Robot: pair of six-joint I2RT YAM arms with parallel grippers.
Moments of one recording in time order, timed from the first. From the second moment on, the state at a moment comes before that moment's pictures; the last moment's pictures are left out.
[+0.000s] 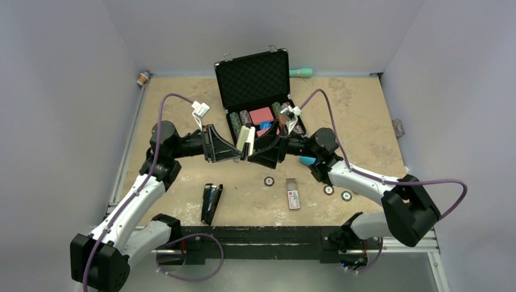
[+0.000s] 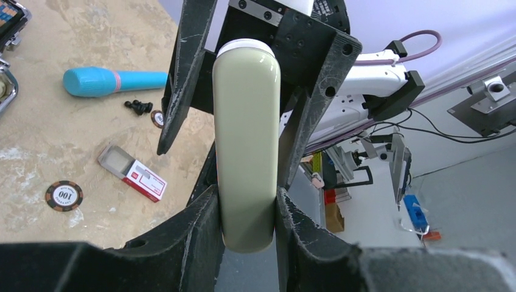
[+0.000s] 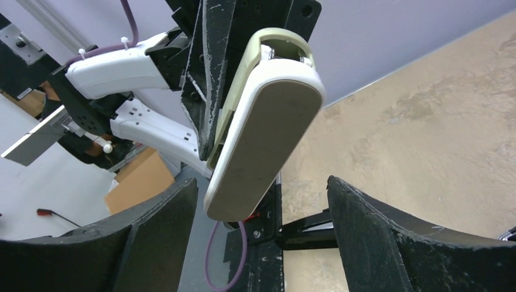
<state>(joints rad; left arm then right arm) -0.32 0.94 0.69 0.26 1.05 -0.93 0.66 1.33 0.67 0.95 -0.81 0.80</state>
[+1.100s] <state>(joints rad) -0.33 0.90 0.66 0.16 0.97 -0.82 0.72 1.36 0.71 0.84 -0.79 0.83</state>
